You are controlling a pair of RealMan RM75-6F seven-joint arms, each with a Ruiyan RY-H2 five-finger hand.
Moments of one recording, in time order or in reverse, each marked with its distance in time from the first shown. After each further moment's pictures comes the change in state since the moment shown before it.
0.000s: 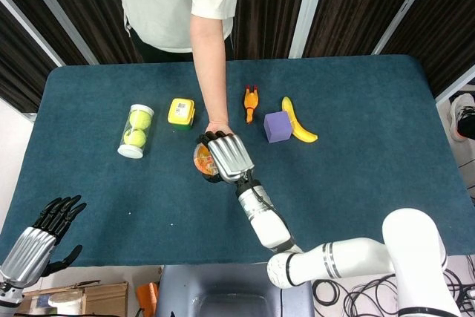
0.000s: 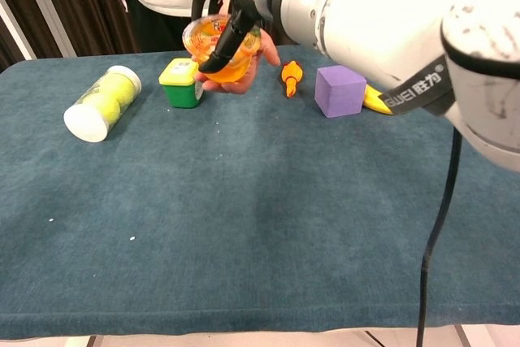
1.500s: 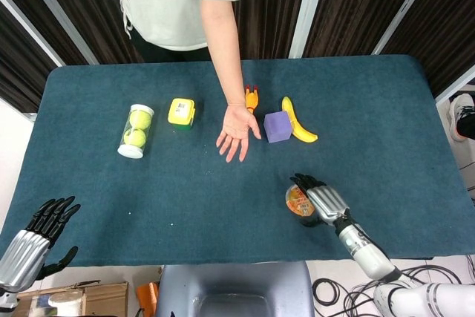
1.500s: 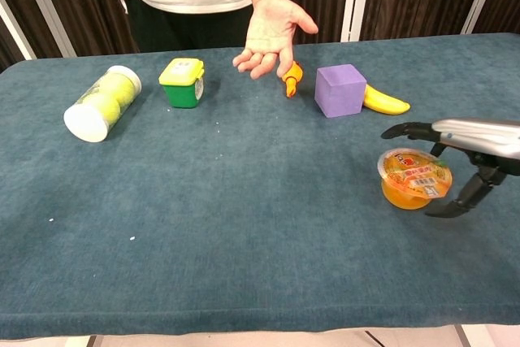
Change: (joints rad) left arm 0.025 0.003 -0.001 0.003 0.010 0.041 0.004; right arm -0.535 0.344 -0.428 0.025 -0.484 -0.267 0.499
